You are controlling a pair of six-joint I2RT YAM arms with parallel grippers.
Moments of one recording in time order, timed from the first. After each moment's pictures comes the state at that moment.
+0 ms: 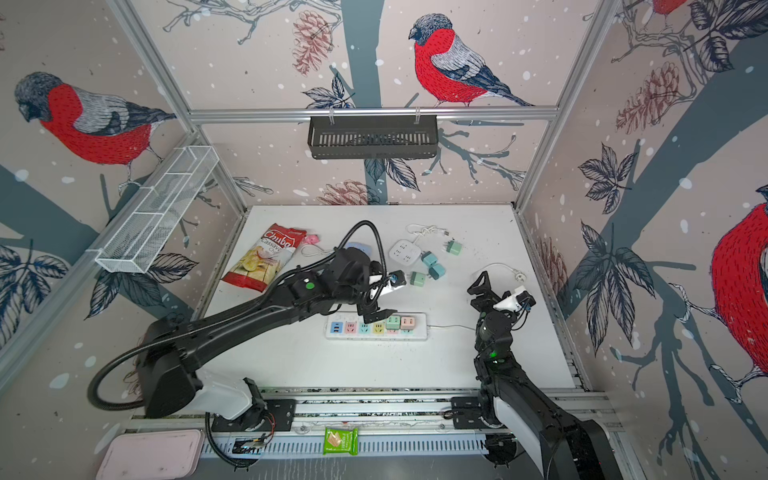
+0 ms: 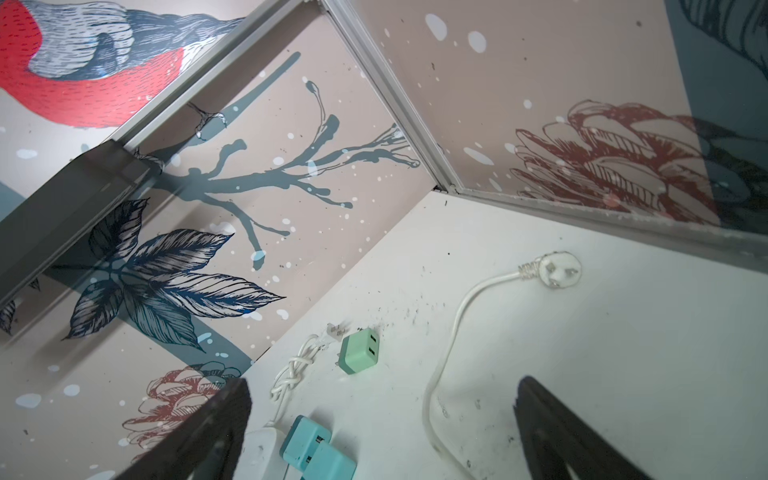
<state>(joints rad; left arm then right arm) -0.92 1.40 1.16 -0.38 0.11 0.49 0.20 0.83 0.02 0.79 0.50 0.70</state>
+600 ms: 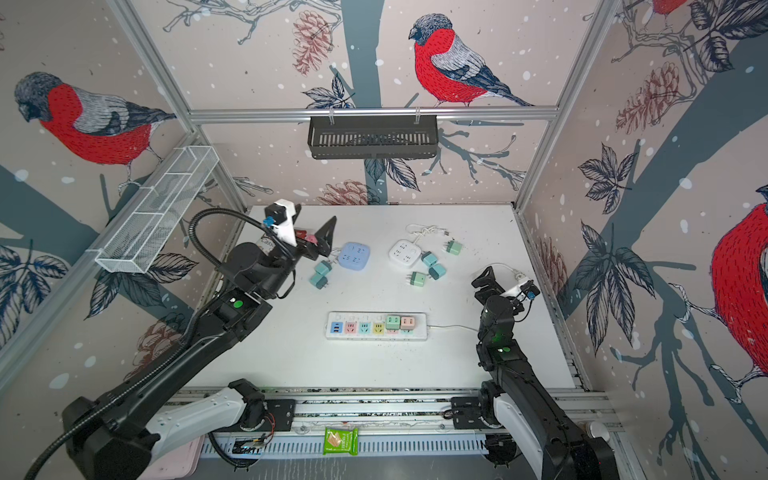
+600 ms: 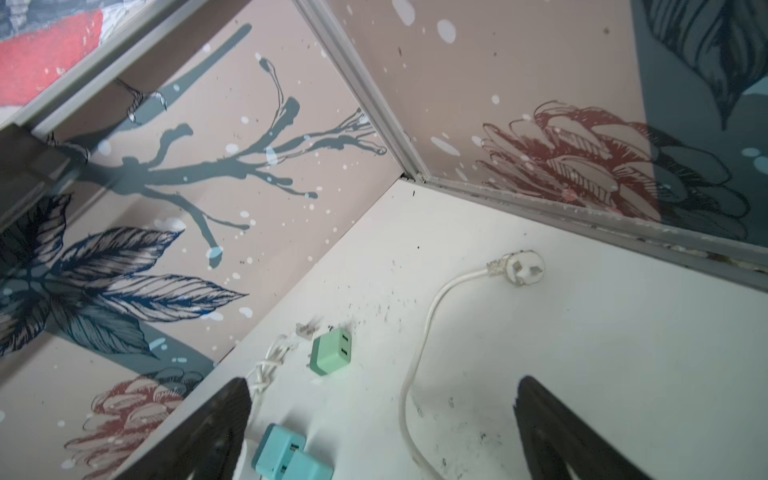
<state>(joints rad) -0.46 1.03 0.90 0.31 -0.07 -0.08 0.14 0.79 0.17 0.45 0.48 0.69</state>
